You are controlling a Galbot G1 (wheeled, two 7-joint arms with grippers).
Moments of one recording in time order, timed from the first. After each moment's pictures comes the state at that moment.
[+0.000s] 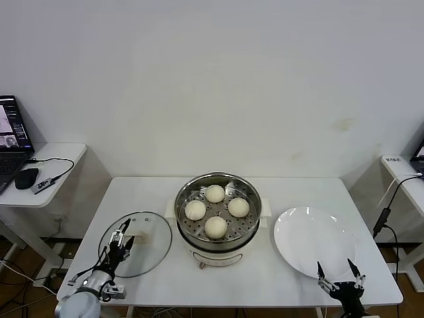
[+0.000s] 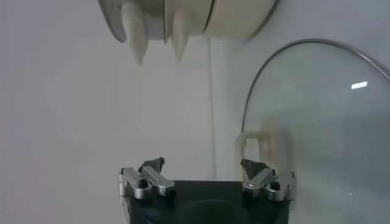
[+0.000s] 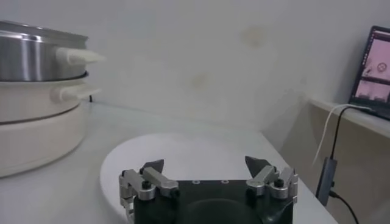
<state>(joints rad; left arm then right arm) 1.31 -1.12 -0.53 -1.55 1.20 -0.16 -0.13 -1.68 1.49 0.90 1.87 0.06 0.13 -0.24</state>
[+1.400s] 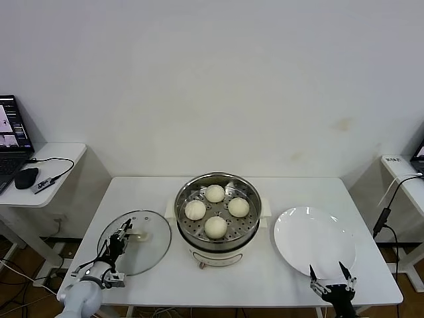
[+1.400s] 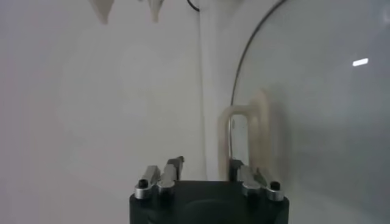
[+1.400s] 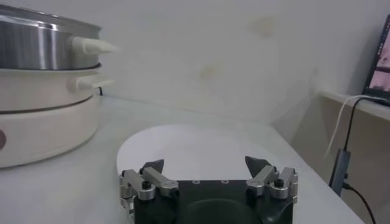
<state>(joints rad) 1.17 -1.13 -0.50 -1.35 1.20 -0.18 -0.16 -1.67 1.51 0.87 1.84 0.03 0.14 -0.25</state>
